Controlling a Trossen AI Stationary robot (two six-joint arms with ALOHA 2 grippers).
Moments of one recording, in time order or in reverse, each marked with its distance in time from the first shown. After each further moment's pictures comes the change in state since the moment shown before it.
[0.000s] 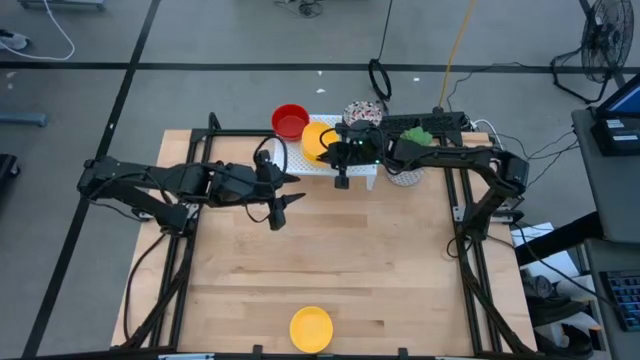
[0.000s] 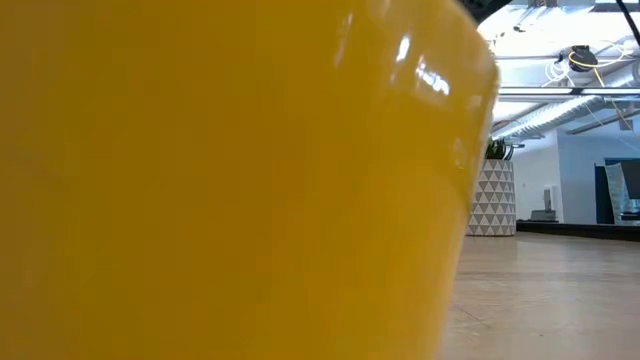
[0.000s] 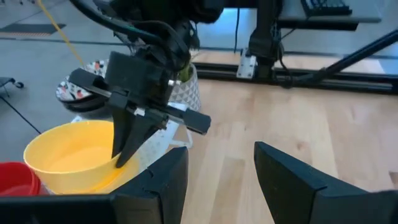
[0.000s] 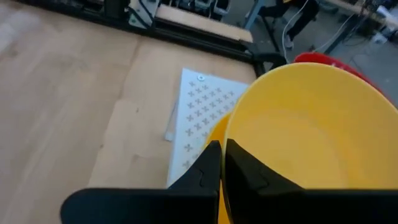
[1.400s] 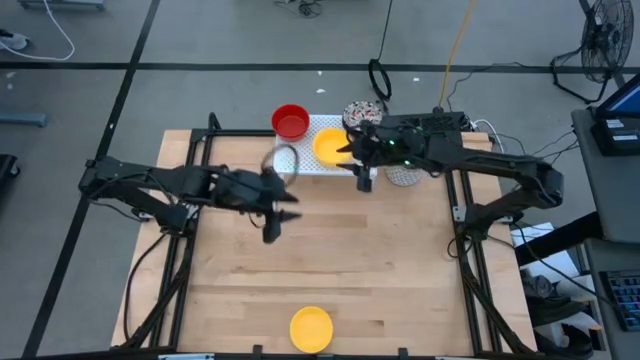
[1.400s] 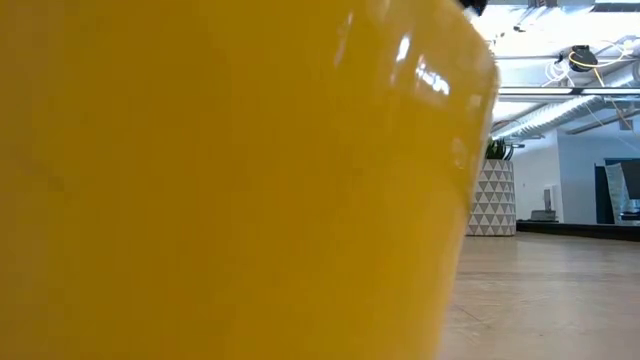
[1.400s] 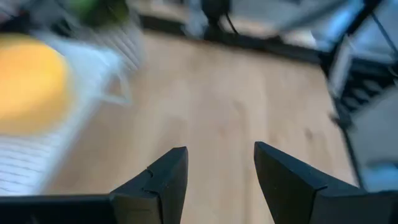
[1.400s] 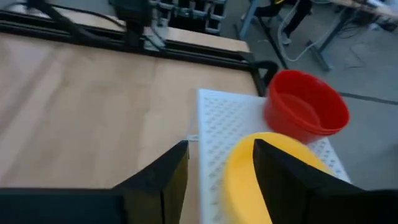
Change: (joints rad) left arm -0.014 0.019 0.000 -0.111 0.230 -0.178; right arm 0.059 -0.290 -0.001 -0.272 0.059 0.118
